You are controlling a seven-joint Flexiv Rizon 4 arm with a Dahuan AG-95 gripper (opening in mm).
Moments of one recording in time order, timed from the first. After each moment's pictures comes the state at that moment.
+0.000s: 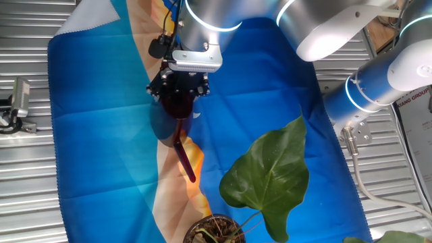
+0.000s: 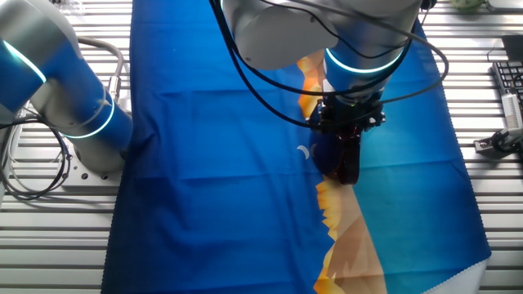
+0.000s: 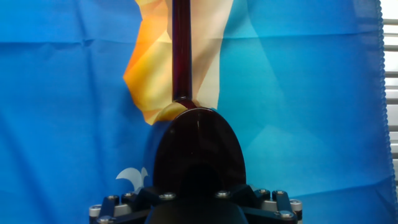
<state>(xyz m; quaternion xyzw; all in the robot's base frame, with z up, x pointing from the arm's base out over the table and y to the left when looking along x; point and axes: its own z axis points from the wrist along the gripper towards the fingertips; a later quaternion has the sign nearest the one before) 0.526 -0.021 0.115 -0.71 0.70 -0.02 0.06</state>
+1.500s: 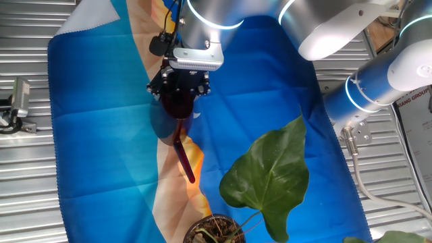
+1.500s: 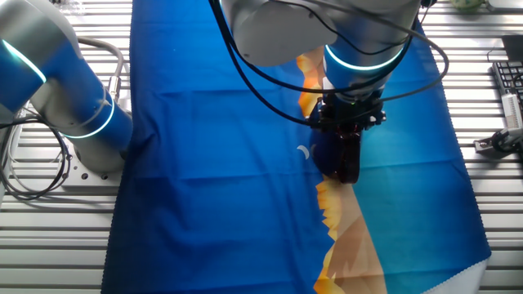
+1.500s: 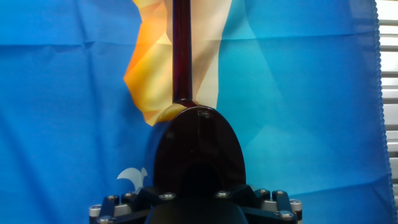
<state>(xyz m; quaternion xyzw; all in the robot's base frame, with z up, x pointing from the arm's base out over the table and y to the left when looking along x) 0.525 -0.020 0.120 -0.71 0.70 -0.02 0.06</state>
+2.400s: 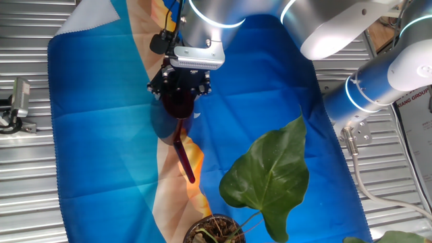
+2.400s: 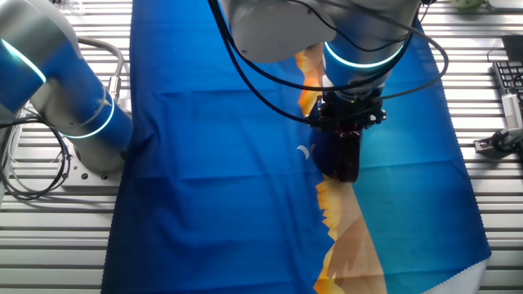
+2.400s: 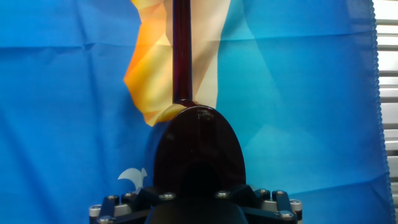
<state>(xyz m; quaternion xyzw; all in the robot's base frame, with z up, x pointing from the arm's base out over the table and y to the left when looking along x) 0.524 -0.020 0.126 -0.70 0.71 -0.03 0.06</state>
